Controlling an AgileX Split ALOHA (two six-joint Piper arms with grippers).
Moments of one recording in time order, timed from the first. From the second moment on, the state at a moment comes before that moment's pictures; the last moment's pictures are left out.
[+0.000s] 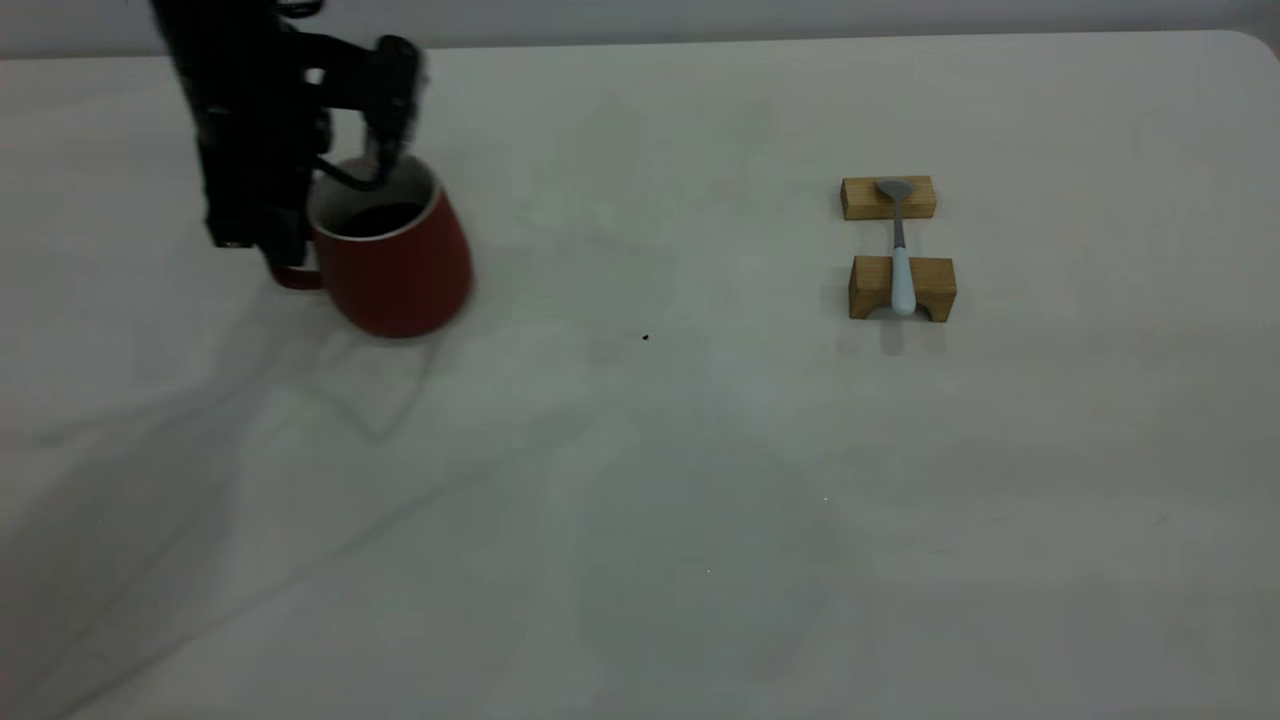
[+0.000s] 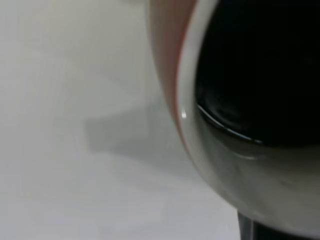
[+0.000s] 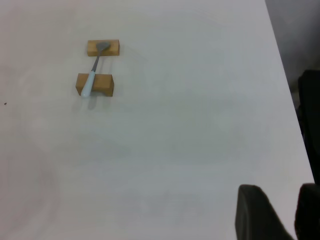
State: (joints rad) left arm -0.23 2.40 -1.57 0.20 0.66 1.14; right arm -0.04 0.02 -0.47 0.01 1.14 -0.04
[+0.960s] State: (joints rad) left arm -0.45 2.40 -1.57 0.20 0.62 0.96; right arm -0.04 0.02 -0.47 0.01 1.14 -0.04
